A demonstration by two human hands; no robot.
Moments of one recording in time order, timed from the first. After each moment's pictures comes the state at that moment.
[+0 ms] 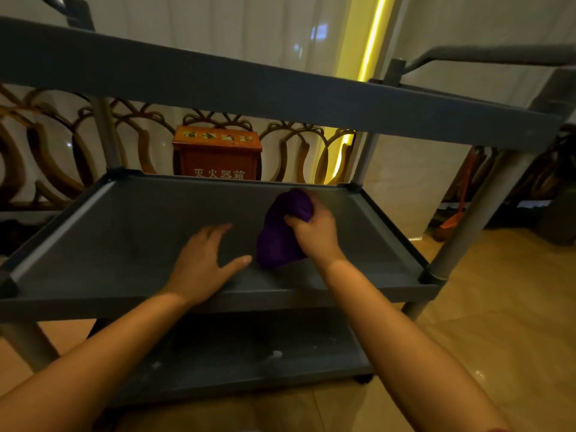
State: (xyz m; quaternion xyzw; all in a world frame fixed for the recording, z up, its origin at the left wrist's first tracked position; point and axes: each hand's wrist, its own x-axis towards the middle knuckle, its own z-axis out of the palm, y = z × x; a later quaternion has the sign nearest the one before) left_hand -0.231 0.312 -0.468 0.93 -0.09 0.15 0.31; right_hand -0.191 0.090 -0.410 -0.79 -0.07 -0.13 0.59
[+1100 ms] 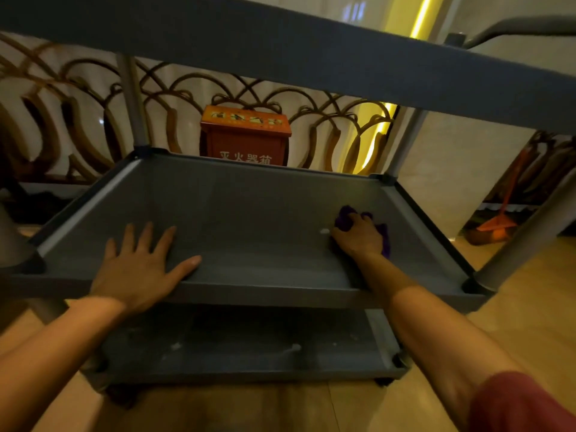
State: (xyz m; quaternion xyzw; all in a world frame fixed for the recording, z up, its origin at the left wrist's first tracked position) left_hand -0.240 0.432 -0.513 0.99 0.11 0.02 0.05; right_hand -0.097 0.040 -0.481 -0.97 0.07 -0.05 0.21
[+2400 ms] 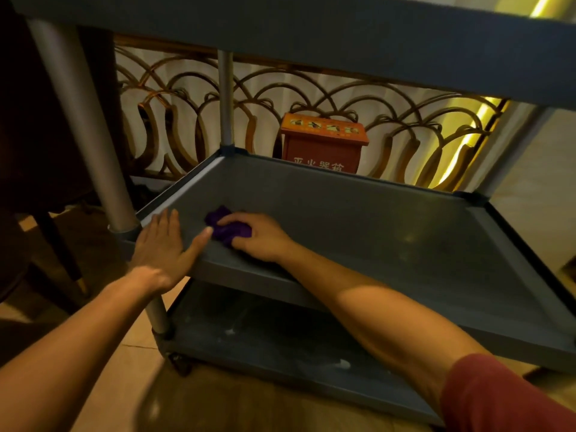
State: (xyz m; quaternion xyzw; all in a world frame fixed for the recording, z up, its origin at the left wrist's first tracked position) left_hand -0.260 0.539 -0.513 0.96 0.22 0.09 0.16; right_hand -0.147 0.352 -0.484 -0.83 -0.40 0.13 0.35
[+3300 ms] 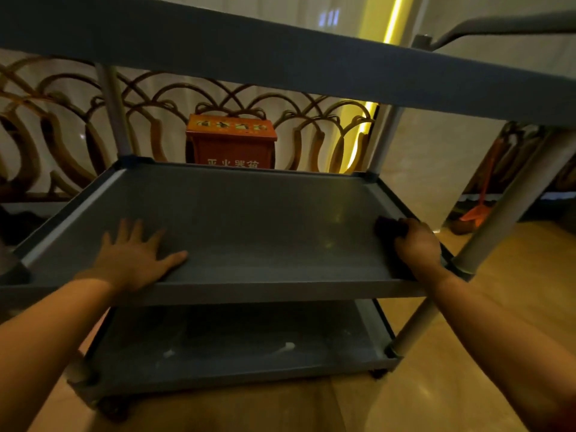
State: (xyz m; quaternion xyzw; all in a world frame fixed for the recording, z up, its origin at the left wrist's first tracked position) left_hand -0.202 0.455 -0.492 0.99 0.10 -0.05 0.01; right_hand -0.127 -0.075 -0.480 -0.96 0.14 -0.15 0.18
